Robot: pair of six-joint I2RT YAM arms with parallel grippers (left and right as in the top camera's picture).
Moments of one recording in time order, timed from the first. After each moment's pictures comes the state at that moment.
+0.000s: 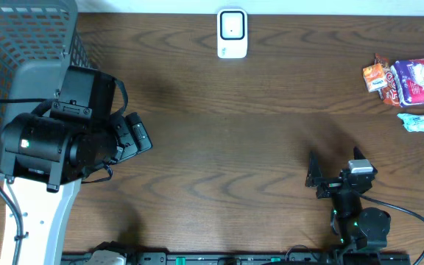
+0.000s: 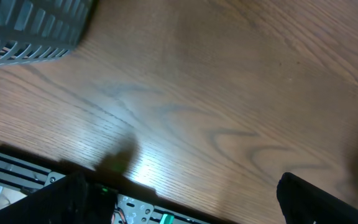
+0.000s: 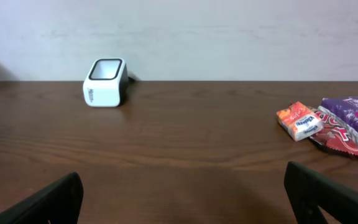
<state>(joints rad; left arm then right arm) -0.23 1.28 1.70 -1.67 -0.05 -0.65 0.01 0.01 0.01 -0.07 -0.10 0.01</state>
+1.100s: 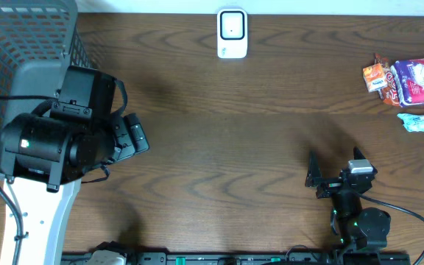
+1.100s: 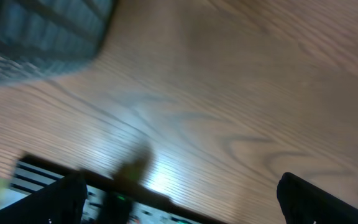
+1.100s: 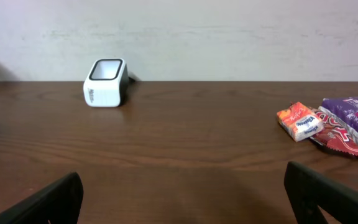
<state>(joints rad) -0.23 1.28 1.70 -1.67 -0.13 -0.58 0.01 0.01 0.01 -0.07 -0.10 0.01</state>
